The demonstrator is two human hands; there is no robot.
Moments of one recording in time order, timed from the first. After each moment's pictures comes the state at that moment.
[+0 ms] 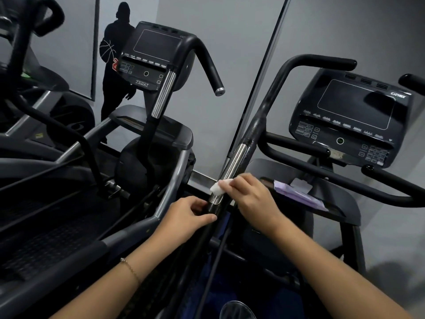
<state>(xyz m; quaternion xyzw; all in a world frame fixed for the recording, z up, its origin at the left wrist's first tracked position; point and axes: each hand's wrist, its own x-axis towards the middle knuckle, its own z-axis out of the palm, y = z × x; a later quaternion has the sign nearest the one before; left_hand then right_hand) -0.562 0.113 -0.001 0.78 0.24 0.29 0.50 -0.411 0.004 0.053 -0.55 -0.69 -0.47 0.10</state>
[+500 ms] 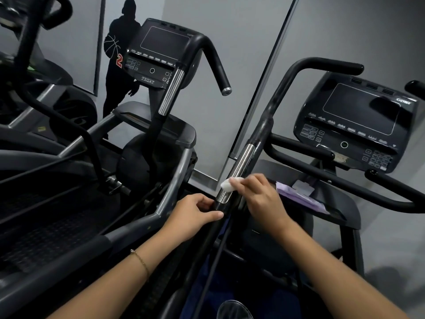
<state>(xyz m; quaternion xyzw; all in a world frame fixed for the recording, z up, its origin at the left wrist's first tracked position) -0.558 0.119 -0.006 0.76 0.21 0.29 0.54 -0.406 0.003 0.048 -0.57 -0.67 -0.46 0.12</state>
